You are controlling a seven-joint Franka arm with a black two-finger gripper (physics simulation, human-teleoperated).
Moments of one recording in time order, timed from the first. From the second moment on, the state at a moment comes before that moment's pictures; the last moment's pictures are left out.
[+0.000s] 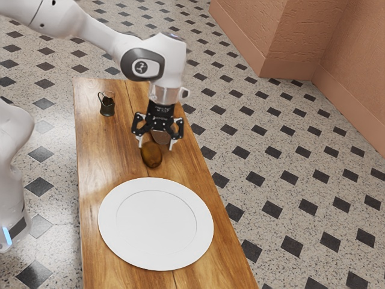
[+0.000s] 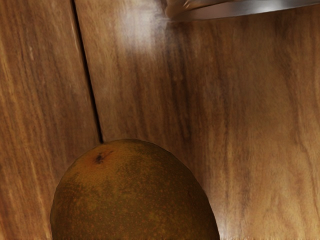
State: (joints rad) arm -0.43 -0.43 0.53 -2.41 0.00 1.99 -1.36
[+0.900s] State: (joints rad) arm -0.43 -0.41 0.52 -2.48 -0.02 2.07 -1.35
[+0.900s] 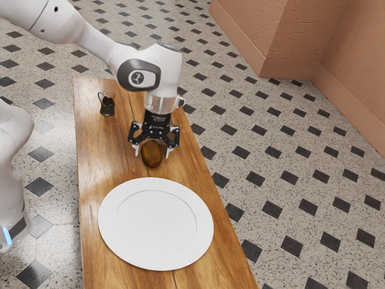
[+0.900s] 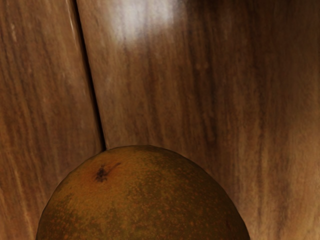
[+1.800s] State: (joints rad) arm -0.63 -0.29 0.50 -2.09 0.05 2.07 -1.31
